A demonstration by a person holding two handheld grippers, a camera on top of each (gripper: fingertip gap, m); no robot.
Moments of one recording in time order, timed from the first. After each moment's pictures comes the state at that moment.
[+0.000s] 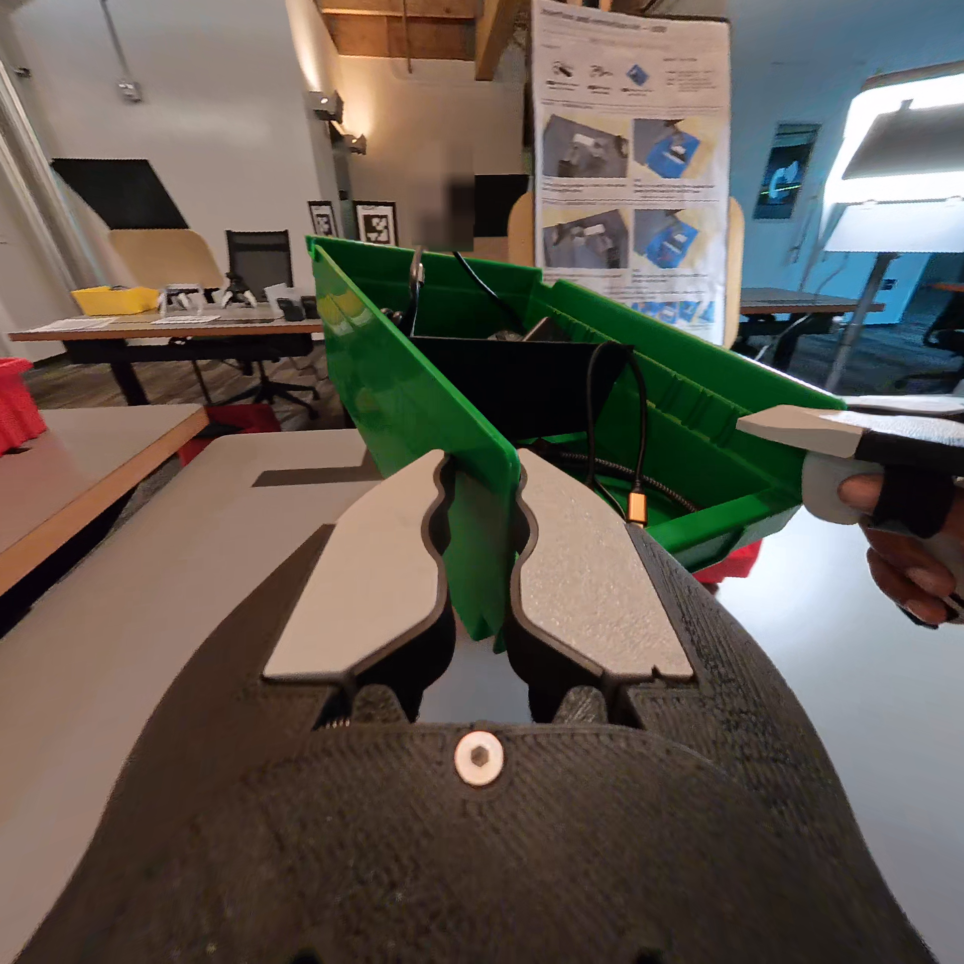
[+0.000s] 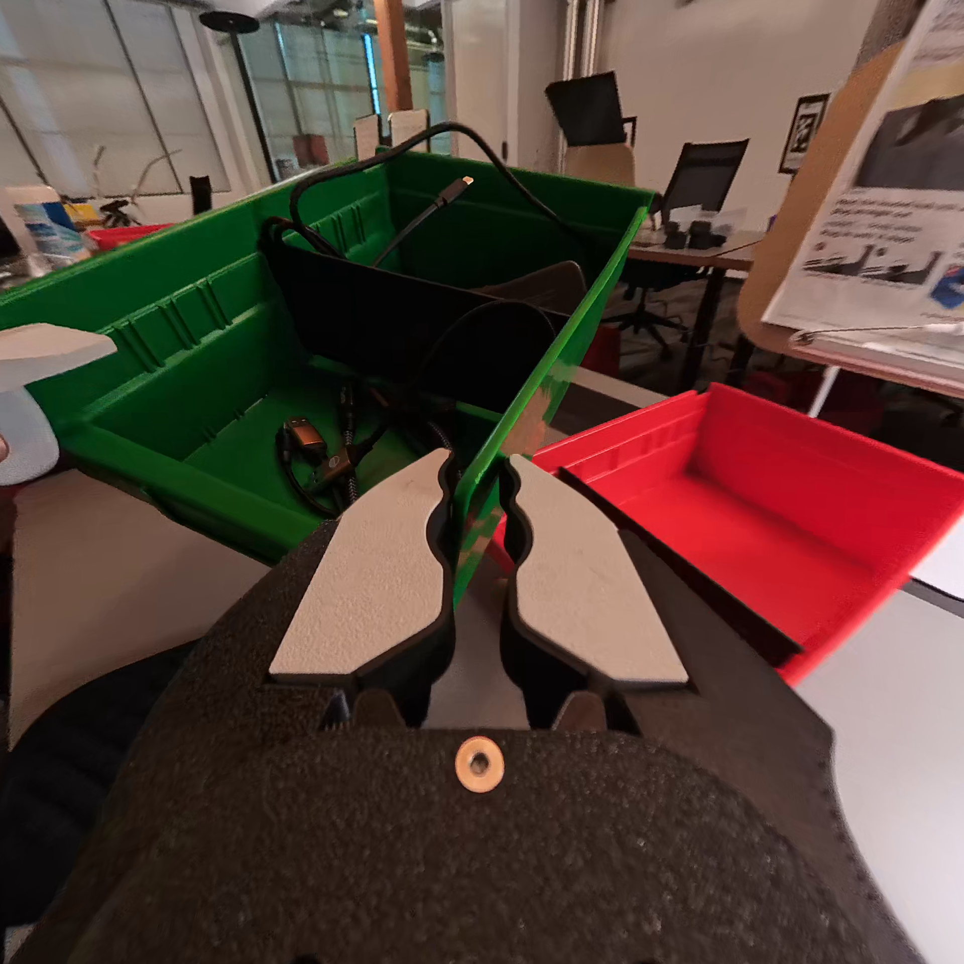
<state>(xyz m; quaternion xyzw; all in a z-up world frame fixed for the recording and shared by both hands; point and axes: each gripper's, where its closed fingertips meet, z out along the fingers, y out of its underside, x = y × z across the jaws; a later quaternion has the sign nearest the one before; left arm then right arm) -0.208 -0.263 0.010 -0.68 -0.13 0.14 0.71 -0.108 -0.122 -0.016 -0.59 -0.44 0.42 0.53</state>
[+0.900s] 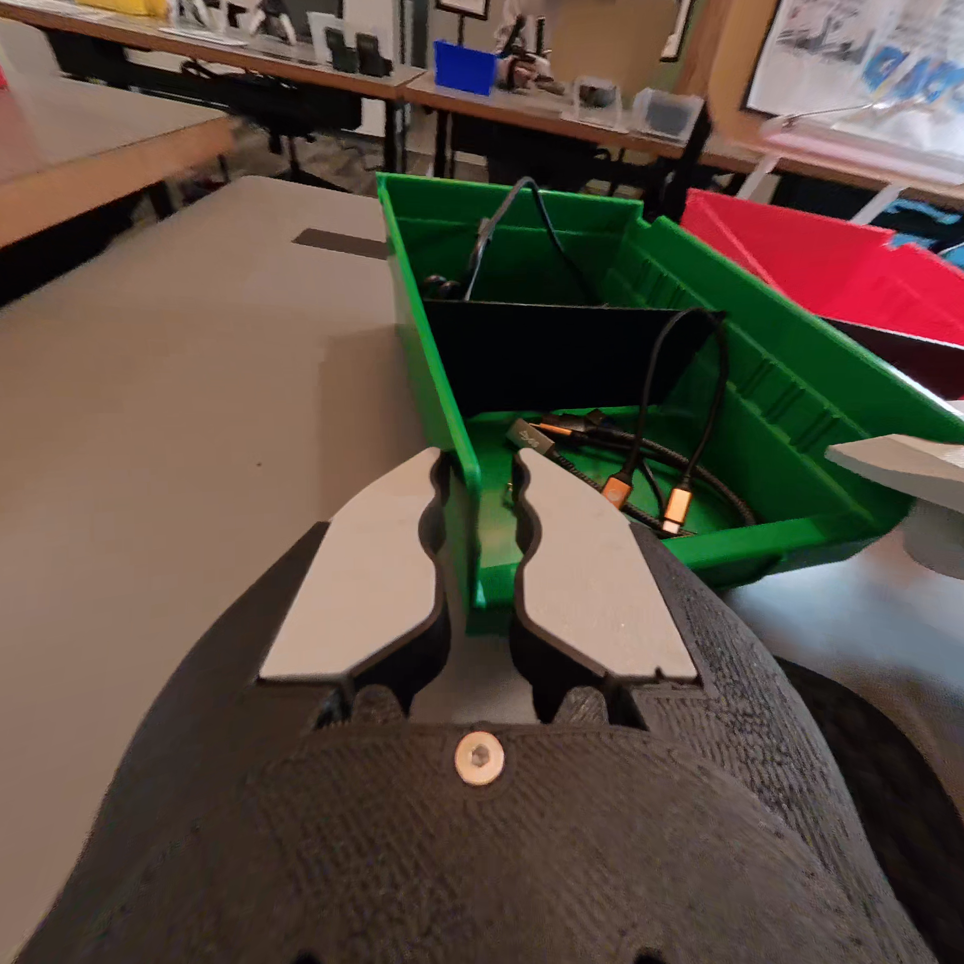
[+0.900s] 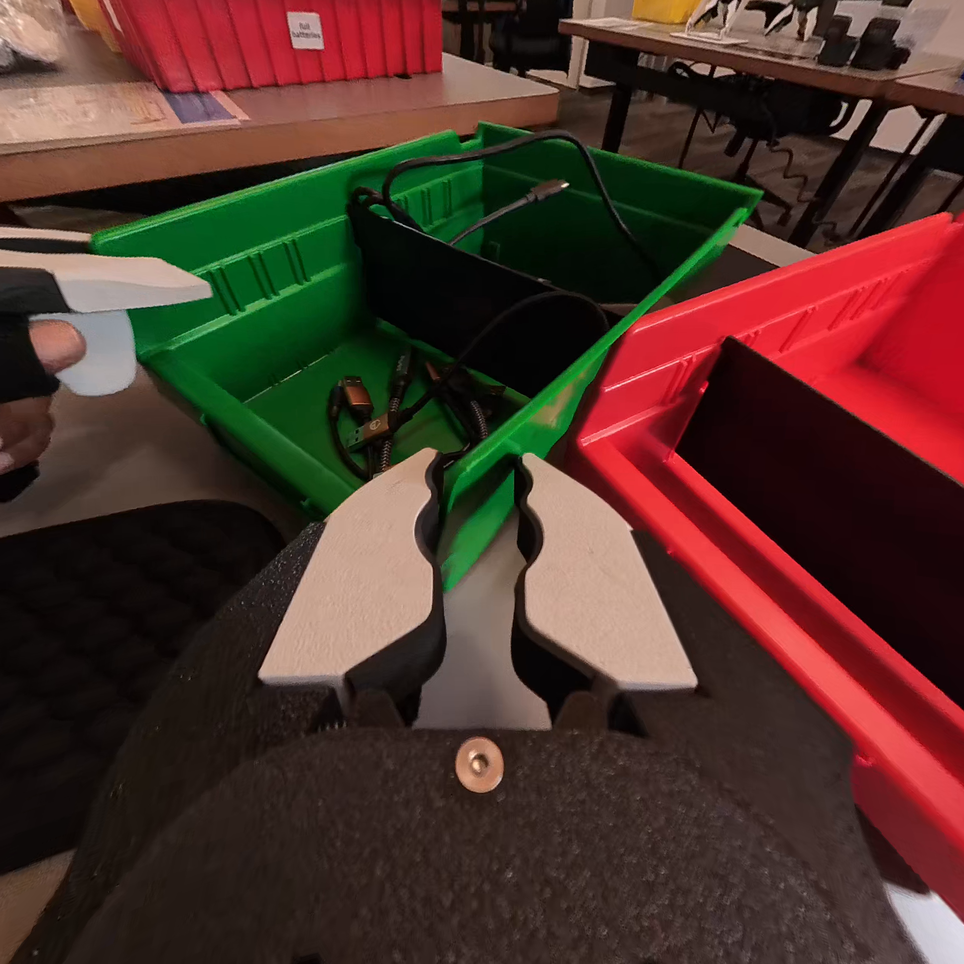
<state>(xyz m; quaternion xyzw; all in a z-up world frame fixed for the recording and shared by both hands) -0.300 -0.261 -0.146 -0.75 -0.25 0.09 0.60 -0.175 -0.141 -0.148 -0.61 -0.55 0.37 0.44</state>
